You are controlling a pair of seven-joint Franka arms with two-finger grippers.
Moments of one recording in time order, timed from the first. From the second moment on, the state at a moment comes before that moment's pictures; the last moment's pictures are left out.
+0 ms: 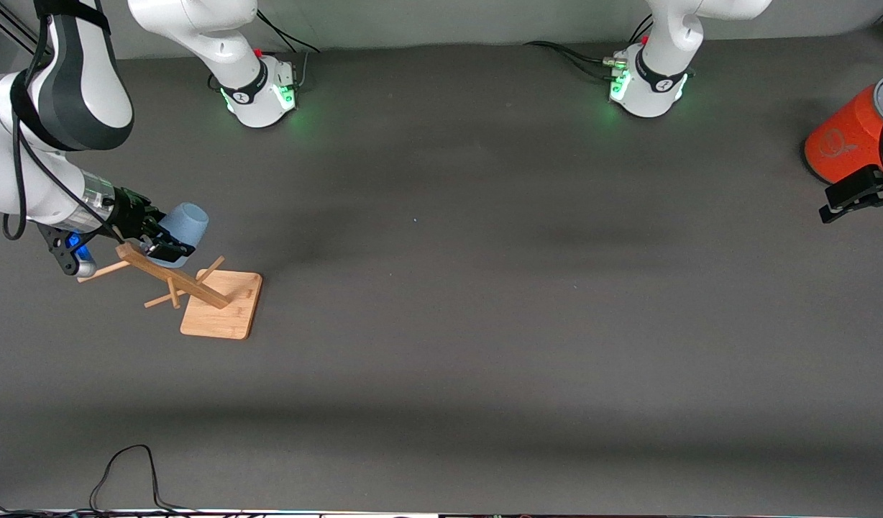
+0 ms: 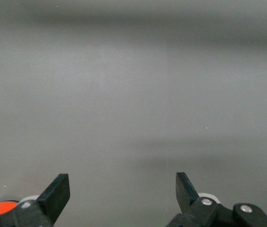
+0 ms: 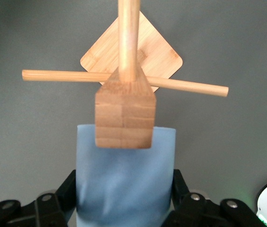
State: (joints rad) left arm -0.31 0.05 0.39 -1.48 -0.05 1.58 0.08; right arm 0.06 -0.01 -0.06 -2.01 0.13 1.86 0.85
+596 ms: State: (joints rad) left arm -0.31 0.05 0.39 -1.48 -0.05 1.57 0.08; right arm 0.08 -0.04 -0.06 -2.00 0.13 1.83 0.85
